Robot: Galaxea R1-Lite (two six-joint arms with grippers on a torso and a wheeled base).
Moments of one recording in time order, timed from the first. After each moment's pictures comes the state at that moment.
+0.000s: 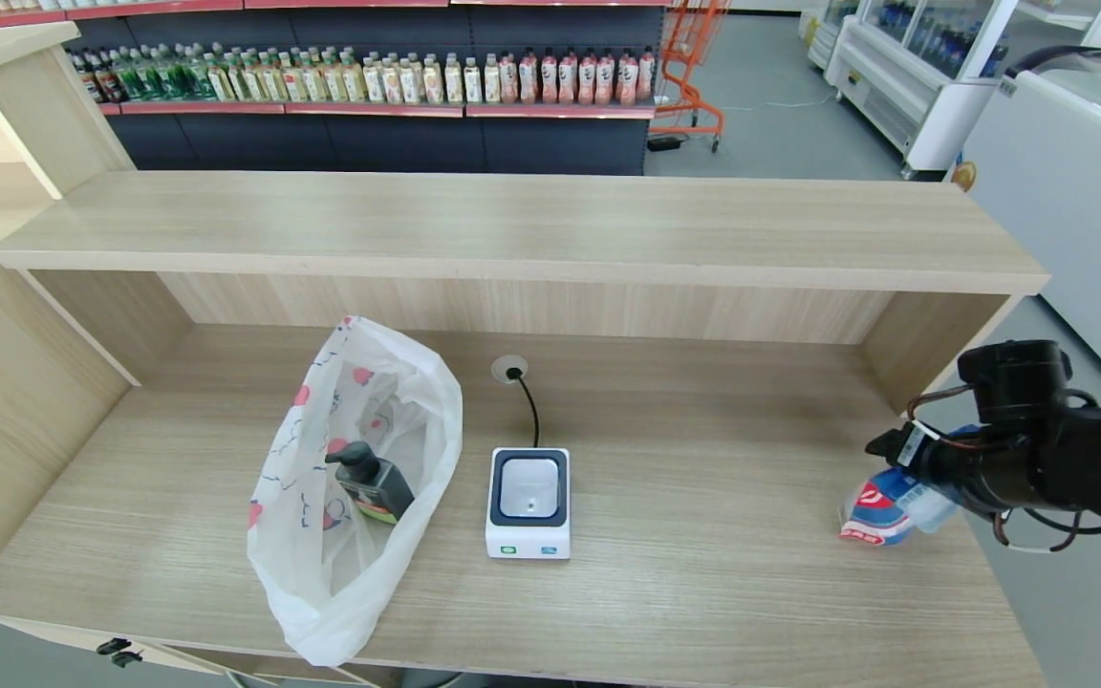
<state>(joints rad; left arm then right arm) 0.00 0.00 0.00 0.00 0.02 0.00 0.00 1.87 -0.81 -0.35 -0.17 0.55</state>
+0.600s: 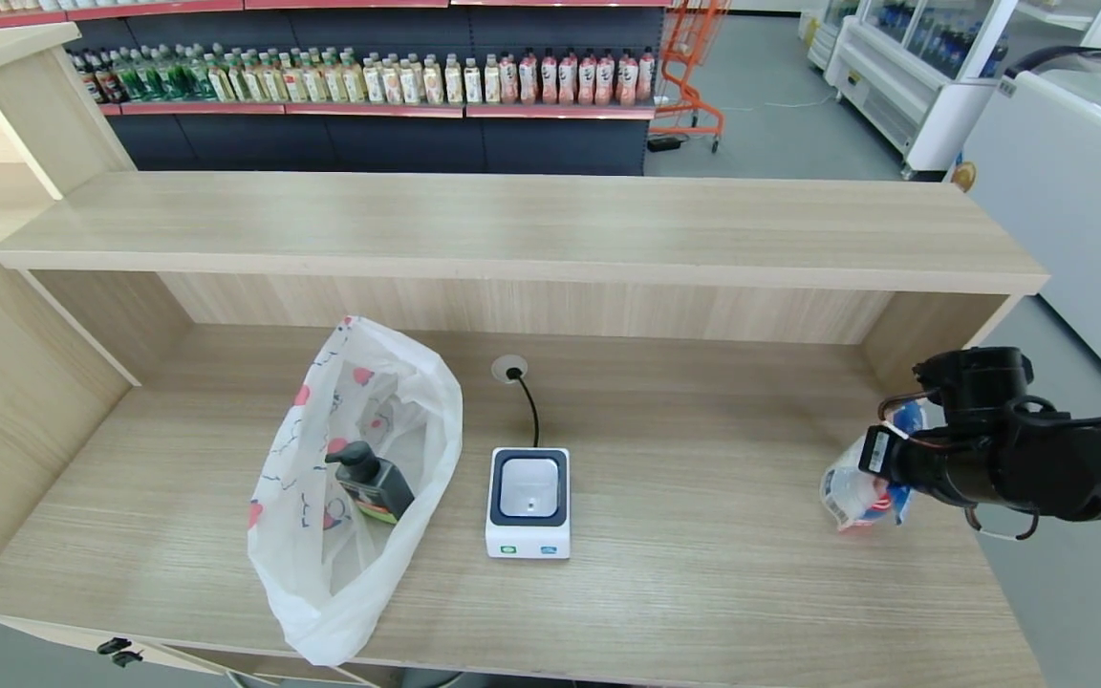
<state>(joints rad) 0.00 0.00 0.00 0.00 0.02 0.00 0.02 1.94 -0.83 -0.44 -0.13 0.33</state>
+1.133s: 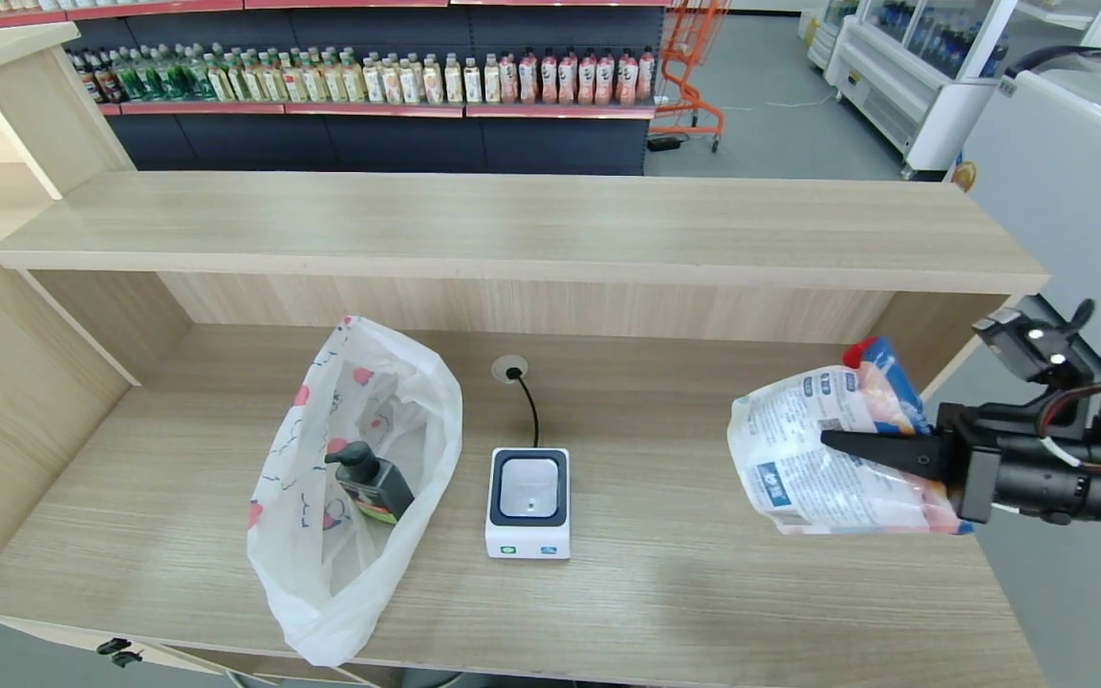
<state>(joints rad) 0.00 0.00 0.00 0.00 0.02 0.00 0.01 1.56 -0.56 -0.72 1.05 -0.04</state>
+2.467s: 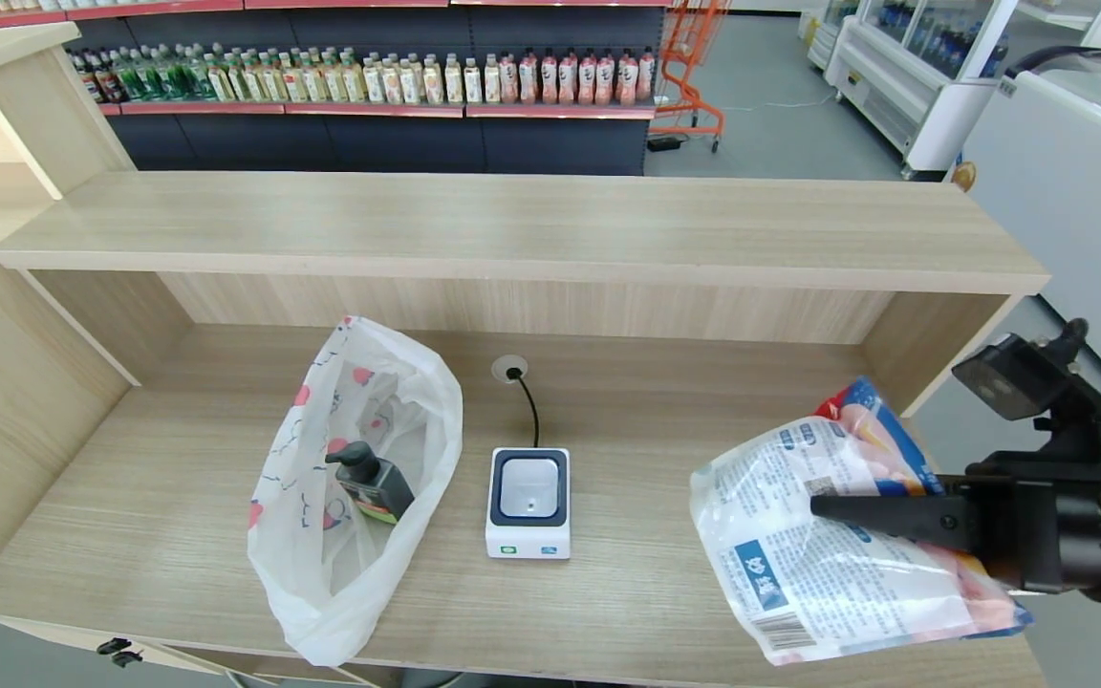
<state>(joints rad) 0.00 0.00 0.00 0.00 0.02 0.00 0.25 1.37 -0.48 -0.61 0.97 0.42</state>
